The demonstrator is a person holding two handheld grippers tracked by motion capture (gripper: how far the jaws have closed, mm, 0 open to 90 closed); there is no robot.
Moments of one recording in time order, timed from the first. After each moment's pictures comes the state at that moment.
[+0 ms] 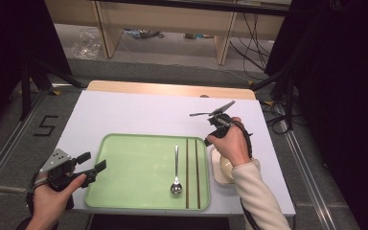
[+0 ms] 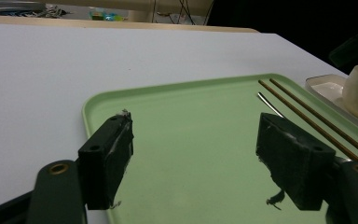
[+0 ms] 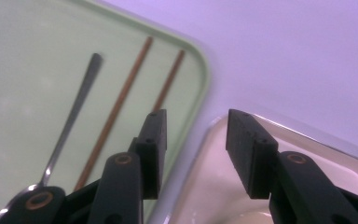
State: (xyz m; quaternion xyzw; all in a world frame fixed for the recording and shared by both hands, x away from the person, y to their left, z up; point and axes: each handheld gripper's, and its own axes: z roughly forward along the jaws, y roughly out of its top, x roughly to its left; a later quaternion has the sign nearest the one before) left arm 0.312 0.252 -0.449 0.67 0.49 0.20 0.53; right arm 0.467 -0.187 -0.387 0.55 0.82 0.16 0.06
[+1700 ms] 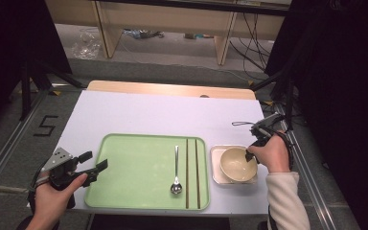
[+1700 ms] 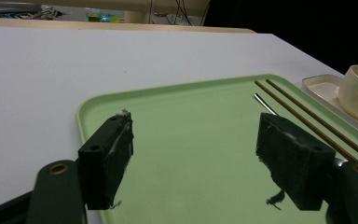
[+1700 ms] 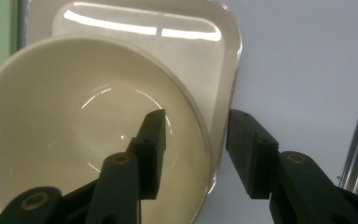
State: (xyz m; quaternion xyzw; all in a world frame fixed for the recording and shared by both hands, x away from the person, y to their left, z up) left arm 0.314 0.250 -0.448 0.67 0.48 0.19 0.53; right arm 0.443 -0.303 -0.396 0.65 0.76 0.07 0.03
